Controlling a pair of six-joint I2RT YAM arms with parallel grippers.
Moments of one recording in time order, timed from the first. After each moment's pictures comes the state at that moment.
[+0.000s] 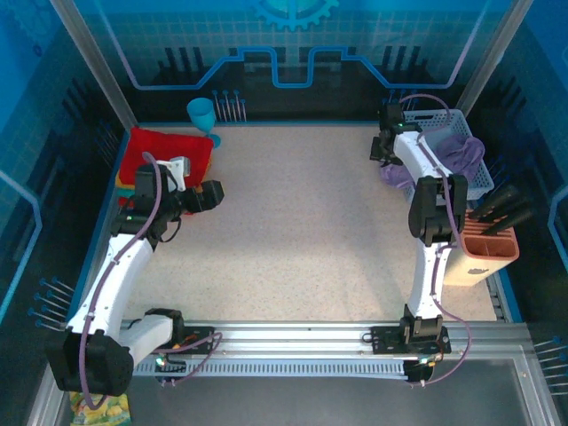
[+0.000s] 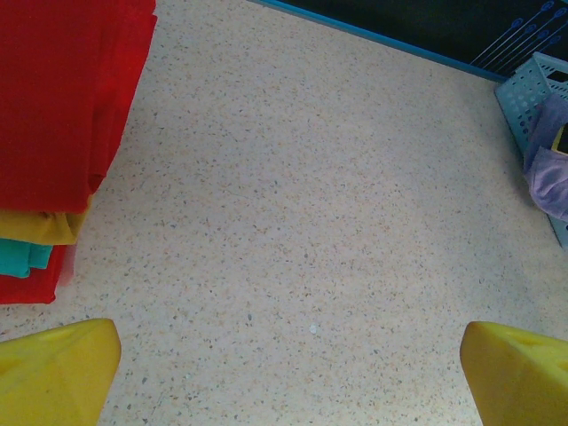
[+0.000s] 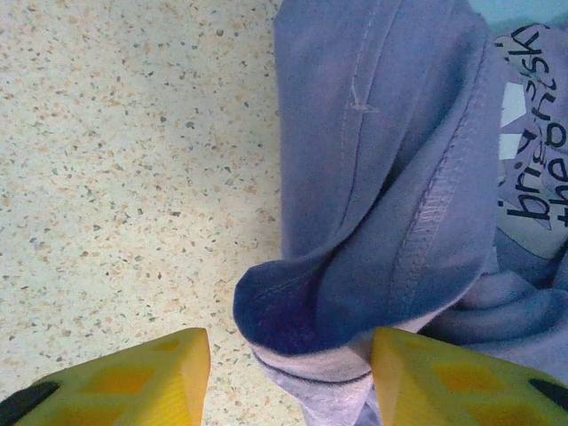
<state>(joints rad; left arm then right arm) -0.02 1.04 0.91 -0.51 0.29 -0.33 0.06 2.18 1.90 -0.81 0.25 0.30</state>
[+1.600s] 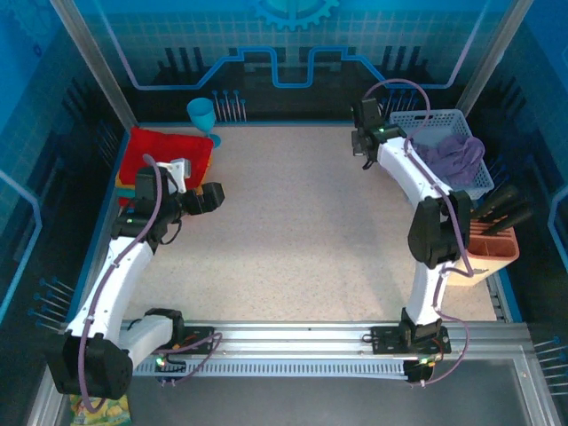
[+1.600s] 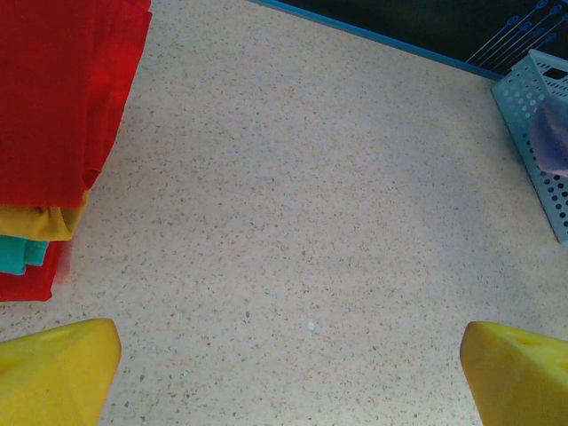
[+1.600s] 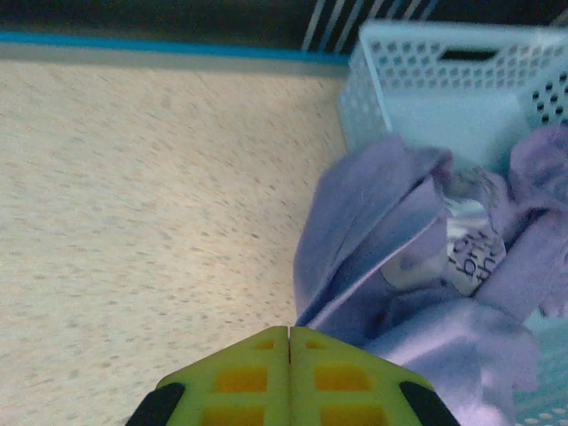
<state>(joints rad) -0.03 1.03 0.89 -0.50 0.29 -0.33 0.28 1.92 1.77 -0.70 0.46 0.15</state>
